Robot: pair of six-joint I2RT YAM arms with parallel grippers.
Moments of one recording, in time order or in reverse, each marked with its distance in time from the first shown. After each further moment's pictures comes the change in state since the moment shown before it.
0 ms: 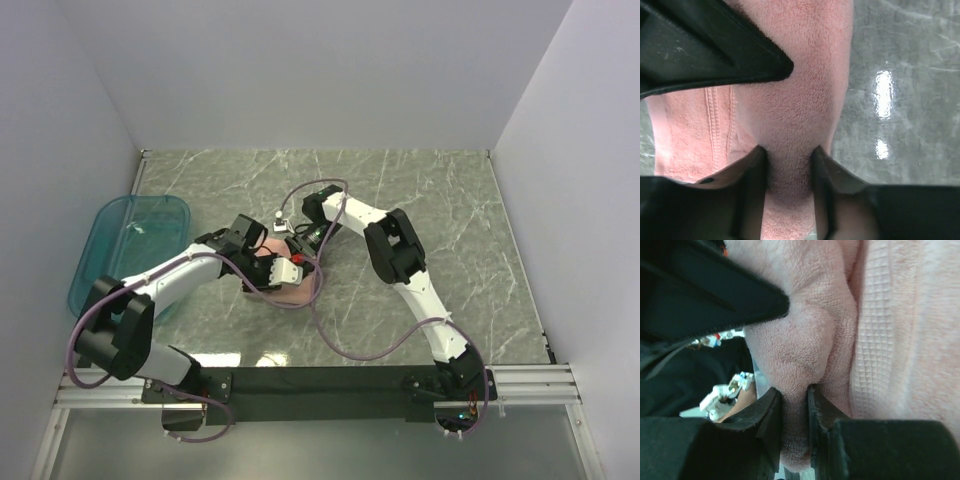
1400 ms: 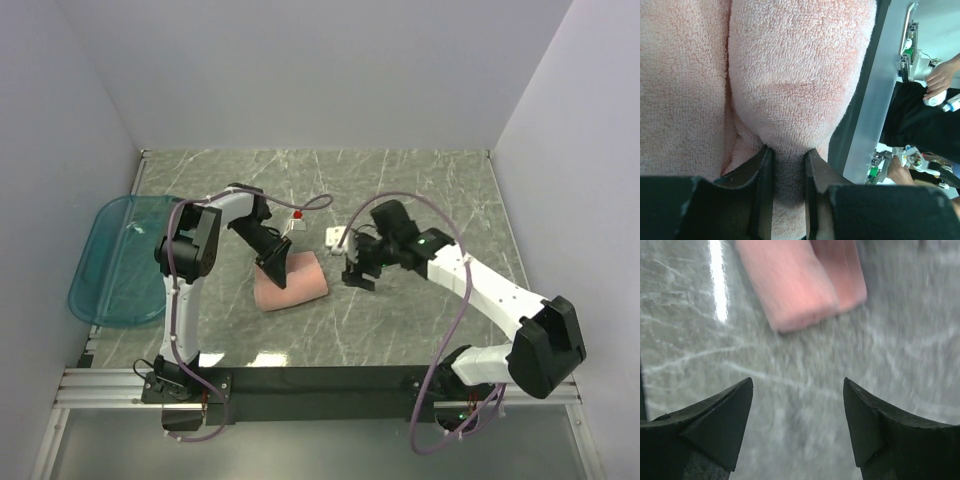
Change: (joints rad) left arm 0.170 0.789 0.694 -0.738 0.479 -0.303; right arm -0.093 -1.304 -1.125 0.747 0.648 -0.254
